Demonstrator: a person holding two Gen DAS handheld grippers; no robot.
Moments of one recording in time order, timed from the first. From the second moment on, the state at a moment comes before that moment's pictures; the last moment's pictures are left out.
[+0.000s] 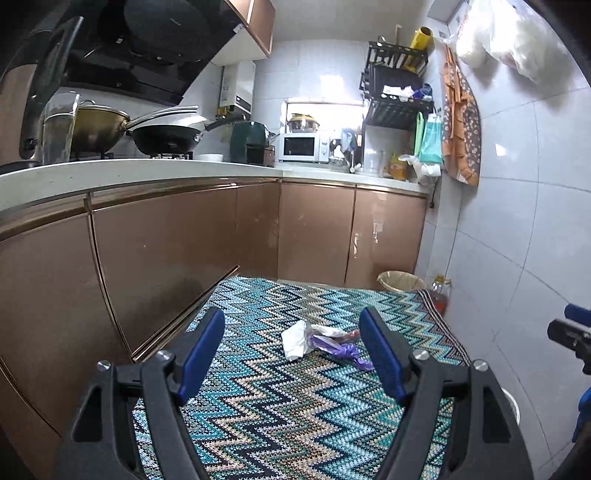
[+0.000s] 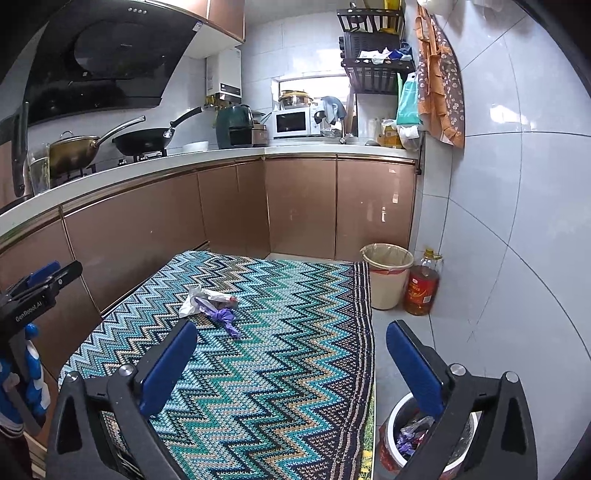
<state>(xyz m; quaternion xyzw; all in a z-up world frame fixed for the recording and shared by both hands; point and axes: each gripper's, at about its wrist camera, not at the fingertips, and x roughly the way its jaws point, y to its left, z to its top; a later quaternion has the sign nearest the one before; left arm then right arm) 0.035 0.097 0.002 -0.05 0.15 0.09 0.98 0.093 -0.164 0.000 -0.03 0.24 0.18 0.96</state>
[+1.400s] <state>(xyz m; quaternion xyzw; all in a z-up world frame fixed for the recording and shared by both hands) 0.151 0.167 -0.078 -0.08 0.33 0.03 0.94 0.198 -0.090 -0.052 -0.03 0.32 0.28 0.90</state>
